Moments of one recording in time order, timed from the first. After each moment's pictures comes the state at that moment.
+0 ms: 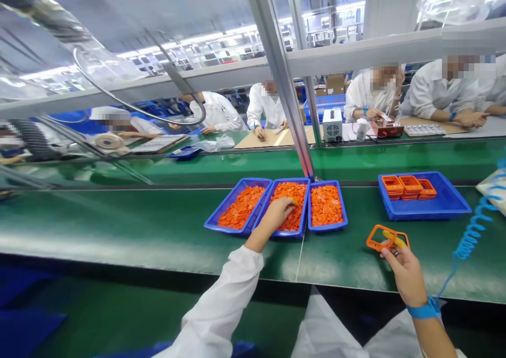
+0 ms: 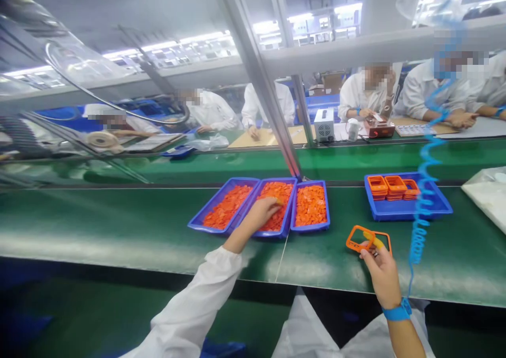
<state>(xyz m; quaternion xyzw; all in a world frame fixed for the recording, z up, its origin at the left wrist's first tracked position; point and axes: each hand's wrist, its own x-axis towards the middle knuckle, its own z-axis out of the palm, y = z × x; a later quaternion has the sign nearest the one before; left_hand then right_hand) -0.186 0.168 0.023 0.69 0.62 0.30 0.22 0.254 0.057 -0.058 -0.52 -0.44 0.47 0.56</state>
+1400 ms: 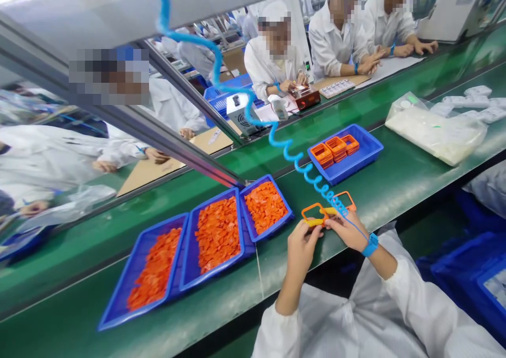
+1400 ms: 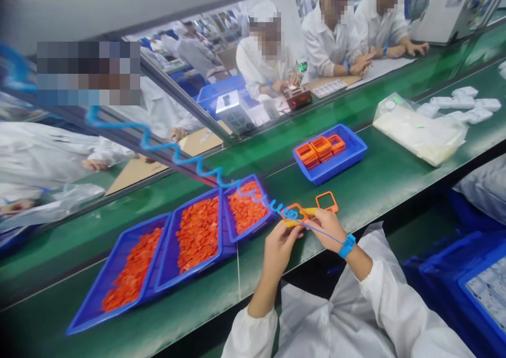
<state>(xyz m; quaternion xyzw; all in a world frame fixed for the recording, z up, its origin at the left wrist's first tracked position) 0.041 0.062 -0.023 0.62 0.47 0.38 0.50 0.231 0.053 -0.041 -0.46 -0.49 0.51 0.54</state>
